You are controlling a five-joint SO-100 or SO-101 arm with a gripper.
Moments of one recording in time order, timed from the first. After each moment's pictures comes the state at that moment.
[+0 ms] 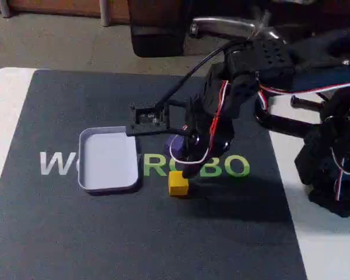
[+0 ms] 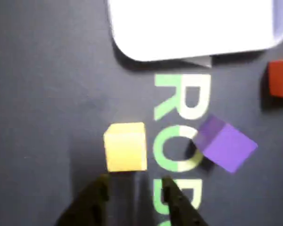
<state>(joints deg) 9.7 98.1 116.3 58.9 -97.3</state>
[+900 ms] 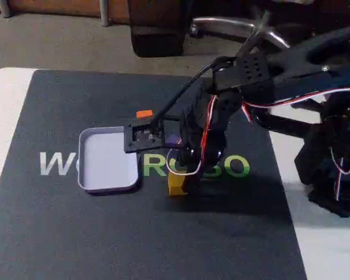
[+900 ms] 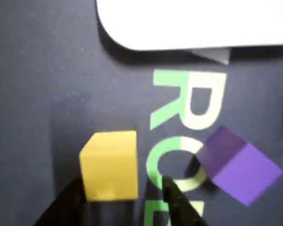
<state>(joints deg) 11.3 91.1 119.1 52.0 -101.4</state>
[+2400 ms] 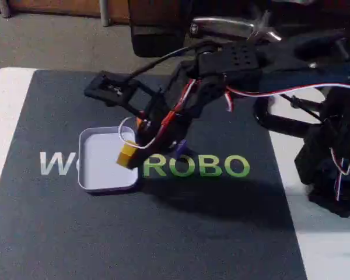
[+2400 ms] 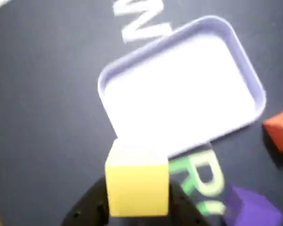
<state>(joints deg) 10.5 81.7 97.3 47.0 -74.5</state>
